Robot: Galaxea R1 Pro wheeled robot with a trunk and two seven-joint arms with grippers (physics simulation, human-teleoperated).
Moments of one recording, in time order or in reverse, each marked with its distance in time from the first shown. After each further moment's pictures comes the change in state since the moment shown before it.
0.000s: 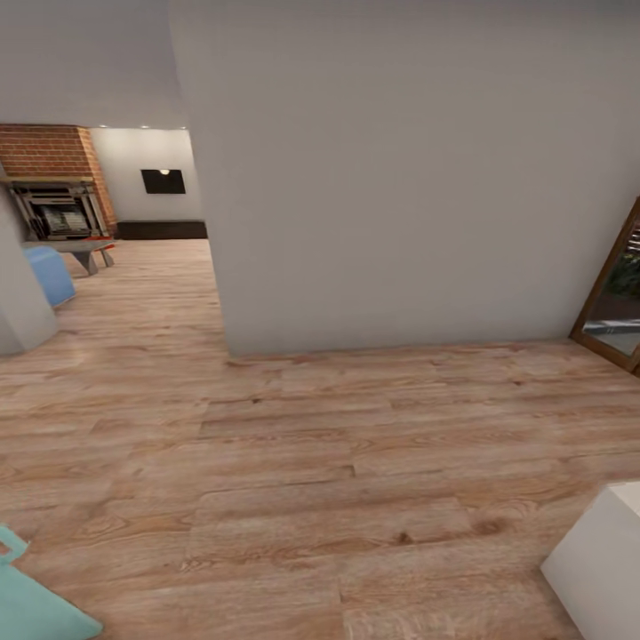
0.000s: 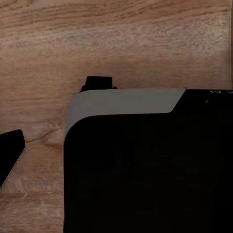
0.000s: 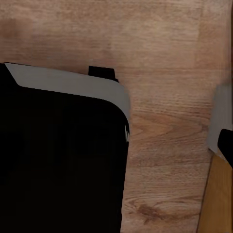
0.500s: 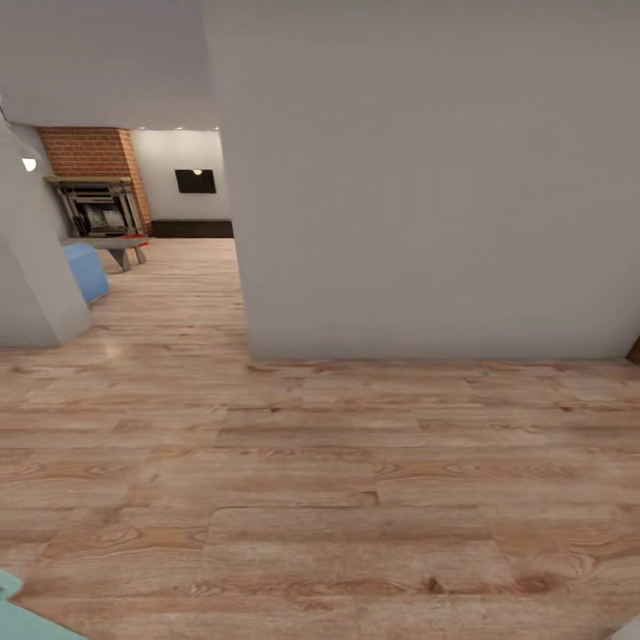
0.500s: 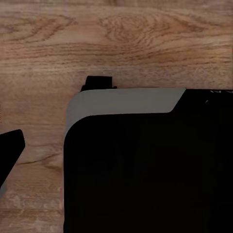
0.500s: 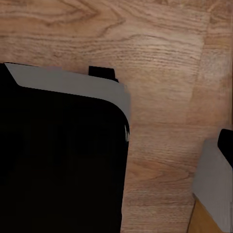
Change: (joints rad) left arm 0.000 0.000 0.000 0.000 0.000 0.001 0.000; right arm 0.000 0.000 0.000 0.000 0.000 0.000 0.000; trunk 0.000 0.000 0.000
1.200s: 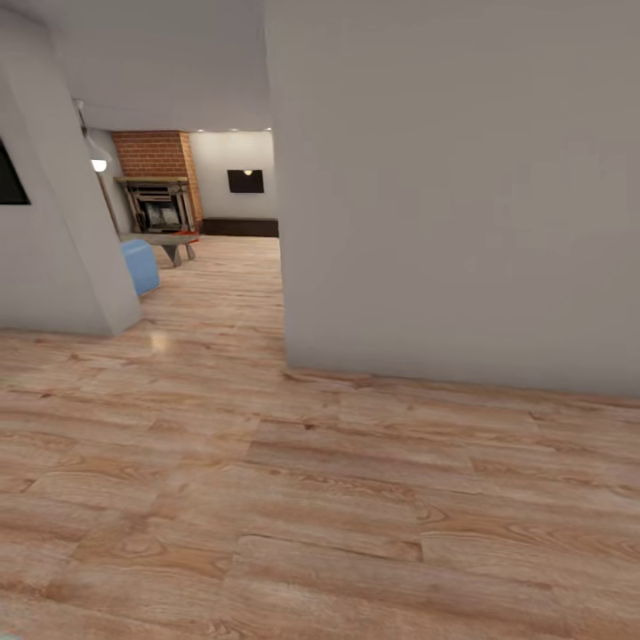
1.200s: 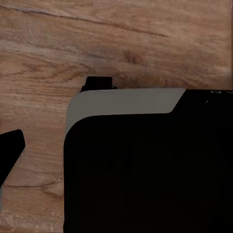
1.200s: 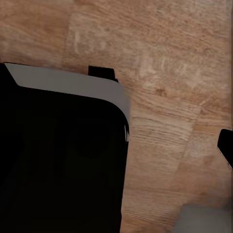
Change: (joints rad) left arm 0.000 0.000 0.000 0.000 0.000 -0.001 0.000; right arm 0.000 -0.001 0.000 0.000 0.001 0.000 0.000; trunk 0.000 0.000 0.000
